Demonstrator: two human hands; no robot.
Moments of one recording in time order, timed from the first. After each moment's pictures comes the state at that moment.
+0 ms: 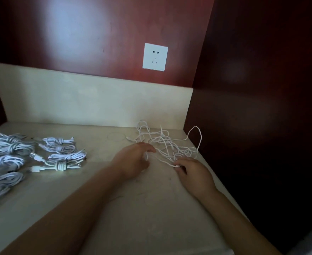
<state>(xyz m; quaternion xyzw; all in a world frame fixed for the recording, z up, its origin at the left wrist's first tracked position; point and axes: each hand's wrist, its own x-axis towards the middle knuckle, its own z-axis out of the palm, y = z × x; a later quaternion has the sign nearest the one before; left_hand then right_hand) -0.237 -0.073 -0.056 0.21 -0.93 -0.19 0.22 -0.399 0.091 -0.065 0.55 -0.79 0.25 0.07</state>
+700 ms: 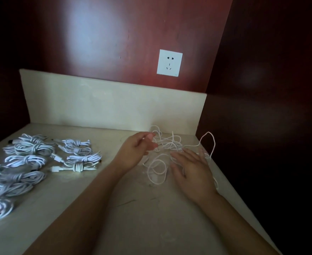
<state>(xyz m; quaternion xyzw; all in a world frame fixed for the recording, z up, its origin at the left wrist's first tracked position) -0.219 -0.076 -0.031 0.24 -0.73 -0.50 0.40 -0.362 0.071 -0.047 0.59 -0.75 0.24 0.16</state>
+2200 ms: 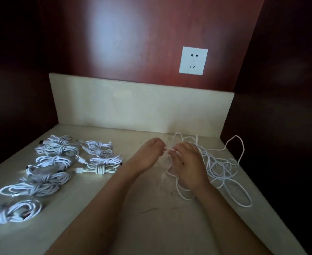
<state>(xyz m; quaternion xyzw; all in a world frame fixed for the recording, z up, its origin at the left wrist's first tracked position) -0.206 -0.080 -0.009 0.33 -0.78 -0.43 0.30 -0.349 -0.021 -0.063 0.62 -0.68 0.39 0.10</state>
